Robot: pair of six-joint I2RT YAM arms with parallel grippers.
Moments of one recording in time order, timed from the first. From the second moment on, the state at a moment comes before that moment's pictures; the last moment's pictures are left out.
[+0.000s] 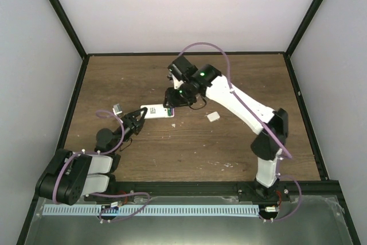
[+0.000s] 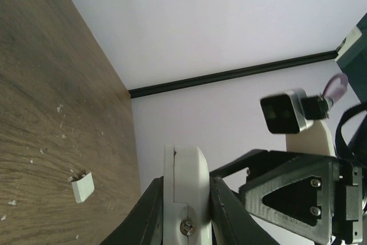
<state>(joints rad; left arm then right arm) -0.25 1.27 0.03 1.40 0.45 -1.49 0.82 1.92 1.99 -1.17 -0.21 0.52</state>
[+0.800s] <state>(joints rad) -0.25 0.88 0.17 0.76 0.44 -1.53 0.60 1.44 1.17 -0.37 -0.65 0.54</state>
